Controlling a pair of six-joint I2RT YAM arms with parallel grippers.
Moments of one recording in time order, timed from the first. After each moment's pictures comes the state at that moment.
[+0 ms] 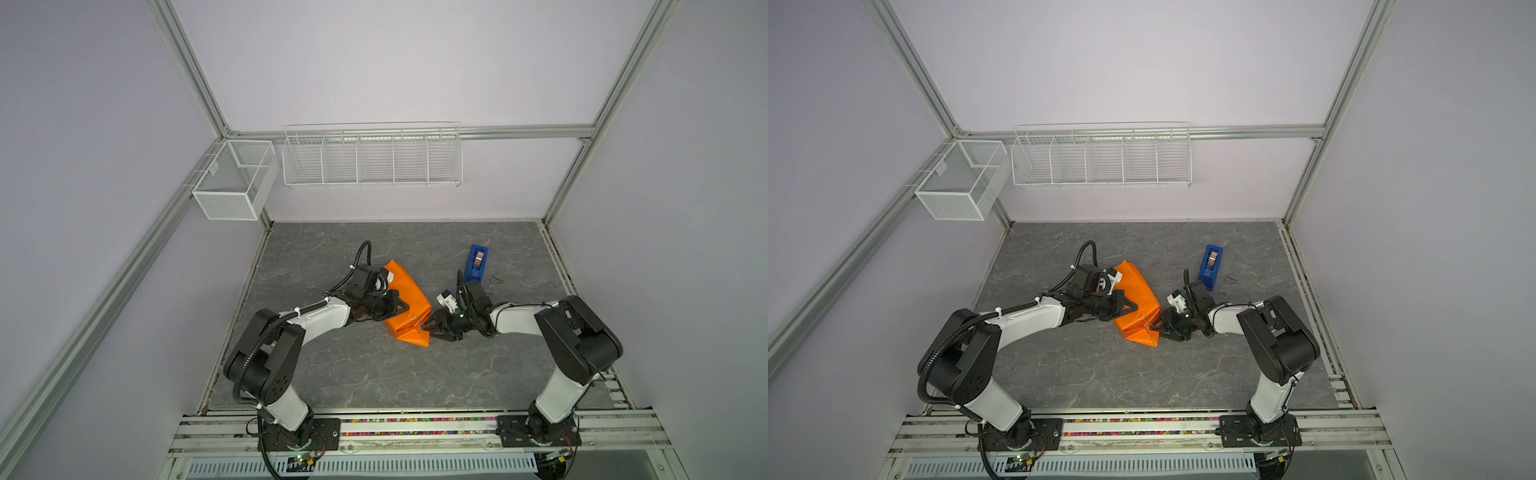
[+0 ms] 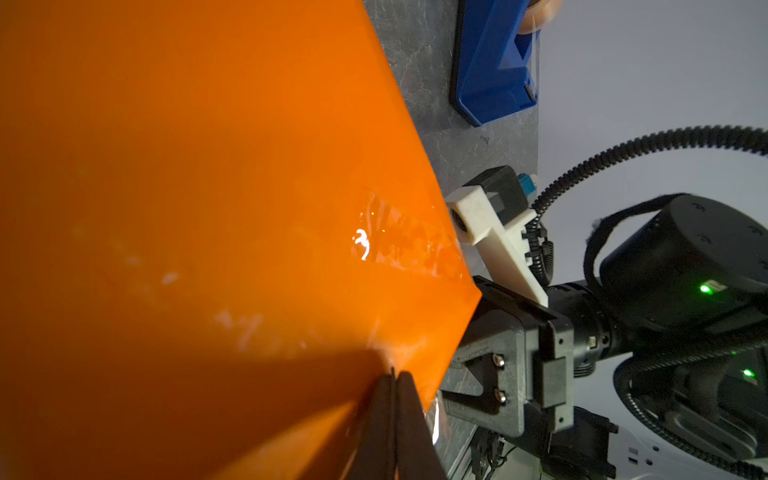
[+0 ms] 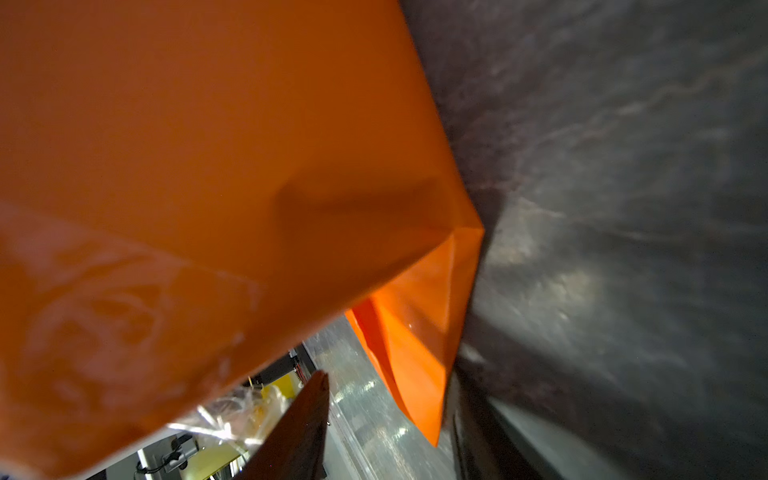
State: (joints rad) left arm -0.56 1.64 0.88 -0.05 0.59 -0.73; right arm 0.49 1.76 0.73 0.07 -0.81 0.82
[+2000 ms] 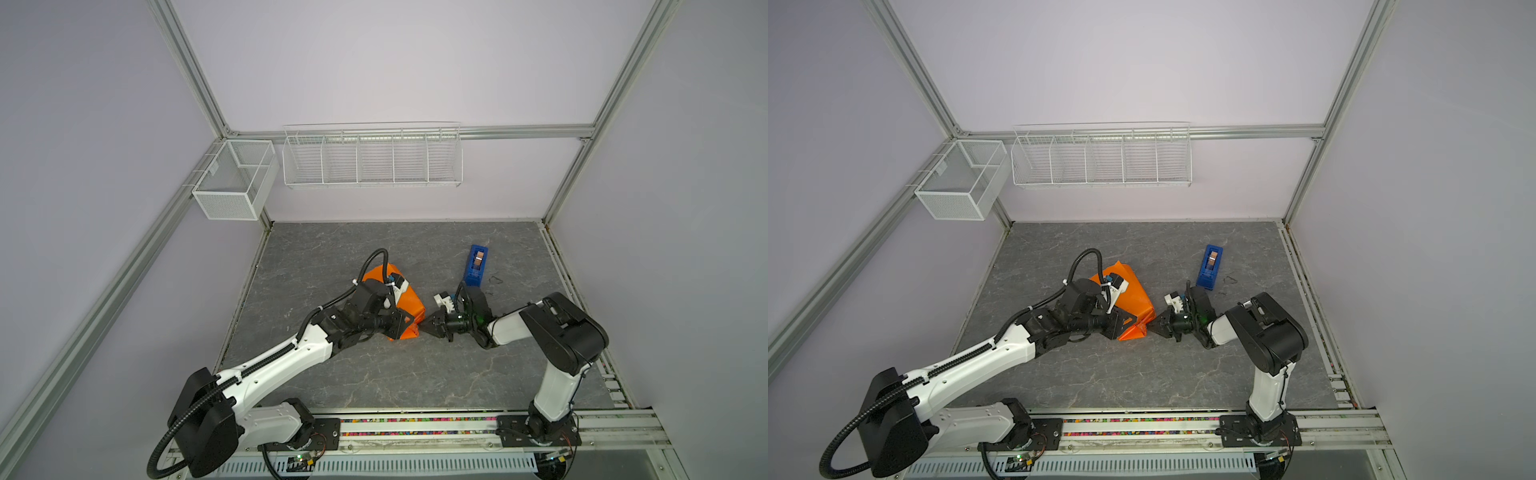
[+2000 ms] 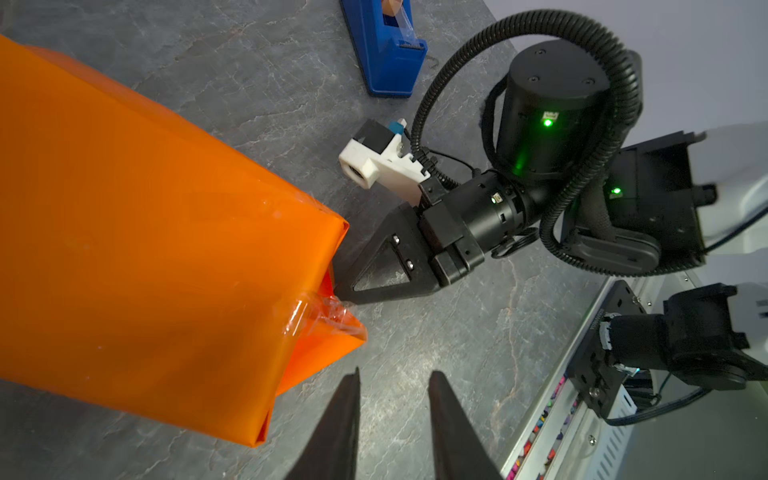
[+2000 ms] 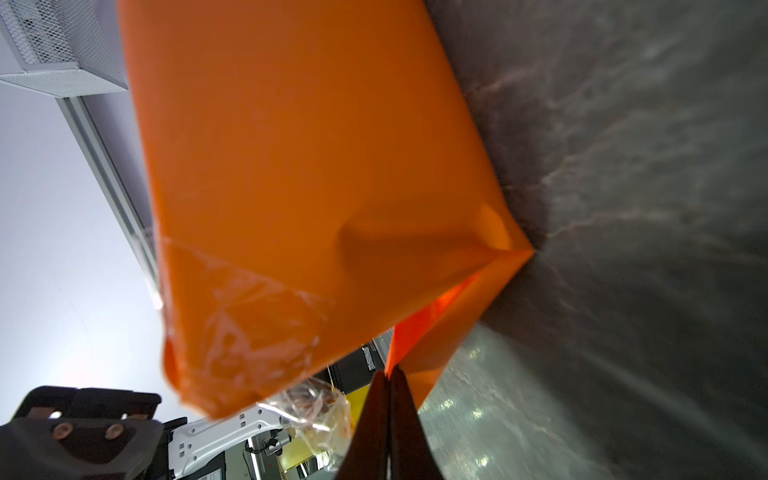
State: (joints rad) left arm -0.83 1.21 0.82 -0.30 0.23 -0.38; right arm 0.51 1.84 0.60 0.64 -0.88 1.23
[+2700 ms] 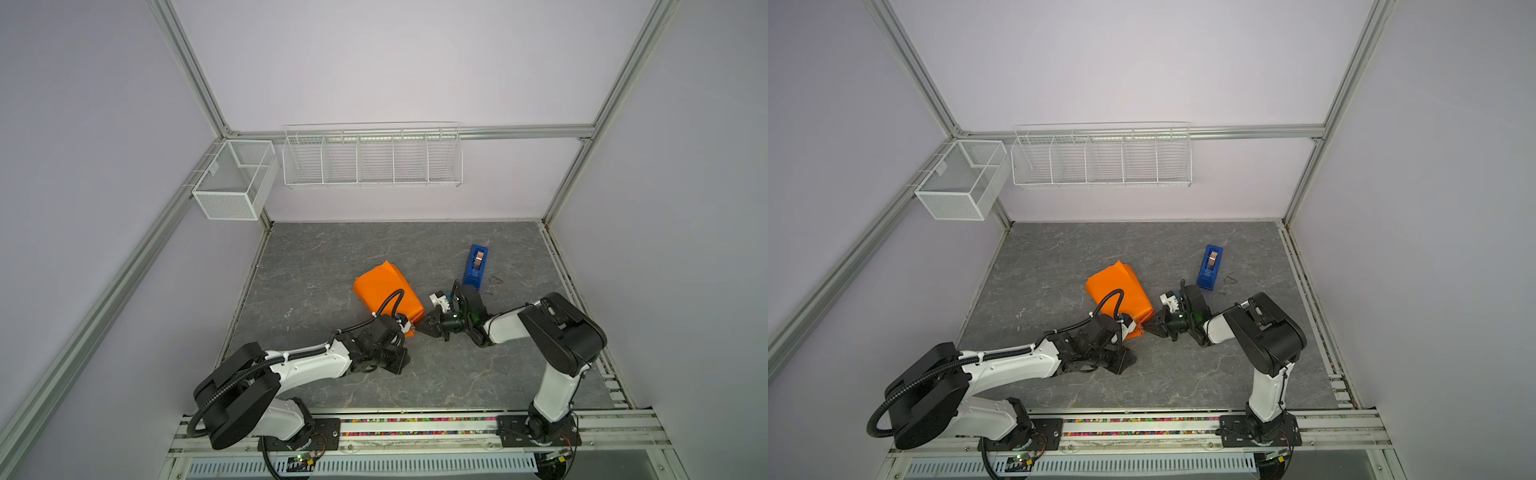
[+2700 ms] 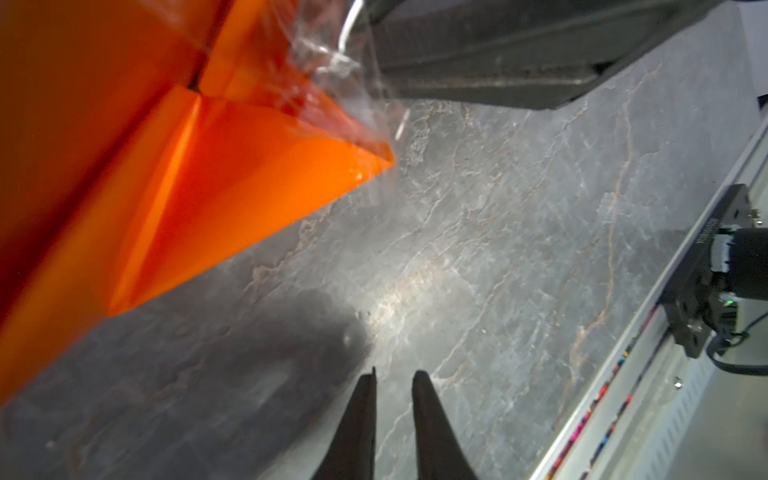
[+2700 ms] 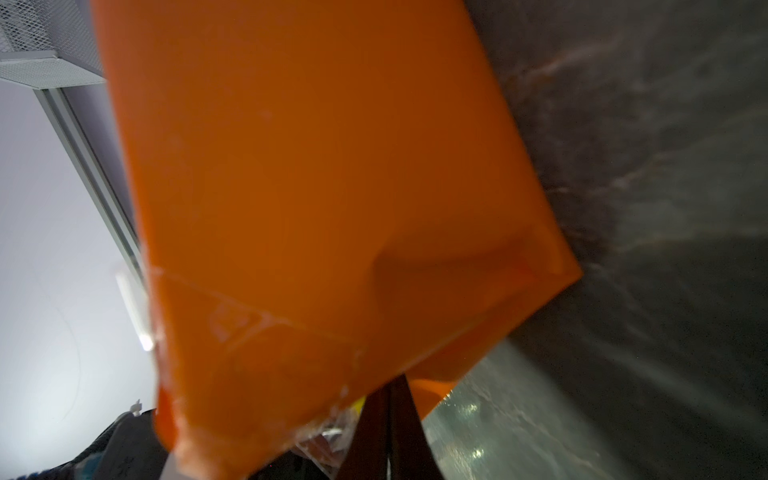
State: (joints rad) left arm -0.95 1.41 0.60 -0.14 0.21 -0.48; right arm 0.55 1.84 0.64 0.59 -0.86 1.23
